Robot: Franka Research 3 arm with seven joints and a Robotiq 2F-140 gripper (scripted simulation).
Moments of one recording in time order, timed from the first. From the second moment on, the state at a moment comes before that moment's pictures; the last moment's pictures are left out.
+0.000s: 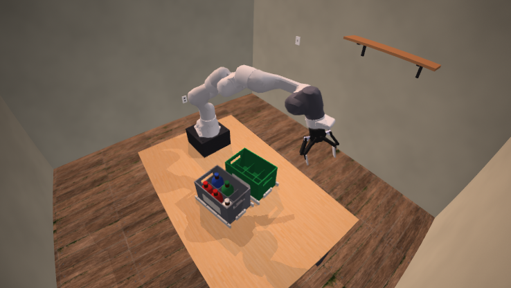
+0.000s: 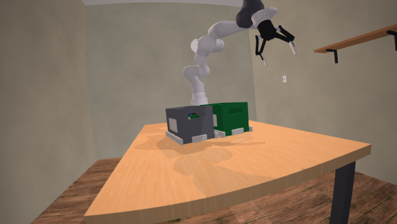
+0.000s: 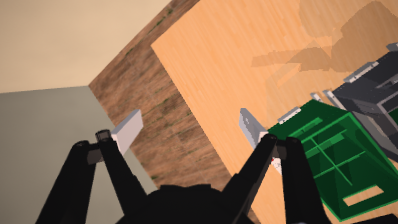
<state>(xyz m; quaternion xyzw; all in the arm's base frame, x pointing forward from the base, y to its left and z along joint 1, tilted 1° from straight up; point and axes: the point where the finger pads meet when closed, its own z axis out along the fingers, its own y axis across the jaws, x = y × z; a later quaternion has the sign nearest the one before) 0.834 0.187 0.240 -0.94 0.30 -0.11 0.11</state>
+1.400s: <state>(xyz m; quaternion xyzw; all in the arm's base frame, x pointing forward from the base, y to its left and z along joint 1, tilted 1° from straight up) 0.770 0.237 0.256 -0.95 0.30 -0.06 0.11</state>
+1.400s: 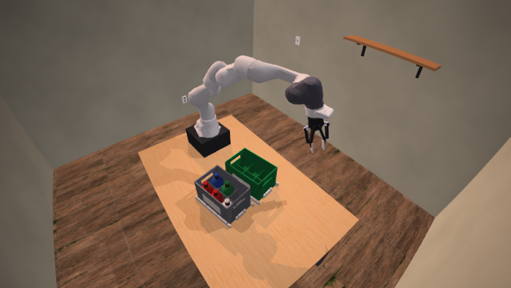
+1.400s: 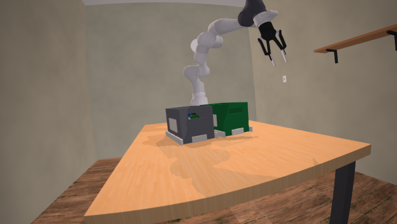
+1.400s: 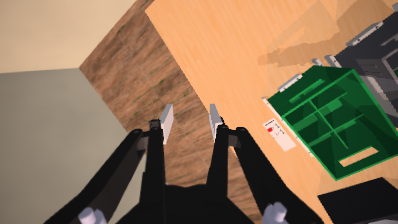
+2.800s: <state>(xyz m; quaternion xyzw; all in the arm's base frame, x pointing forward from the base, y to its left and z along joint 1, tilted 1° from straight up) 0.607 0.318 0.271 -0.95 0.29 0.00 0.08</state>
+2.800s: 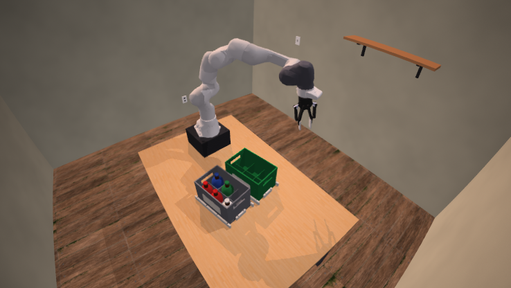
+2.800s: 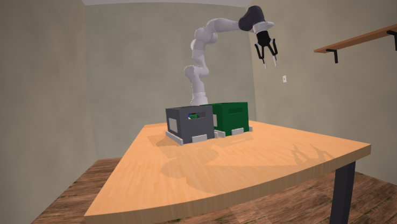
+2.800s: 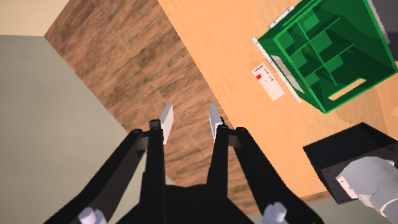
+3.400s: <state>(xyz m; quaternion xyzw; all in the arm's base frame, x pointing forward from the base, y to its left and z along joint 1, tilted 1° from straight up) 0.530 0.333 0.265 -0.96 0.28 0.01 0.05</state>
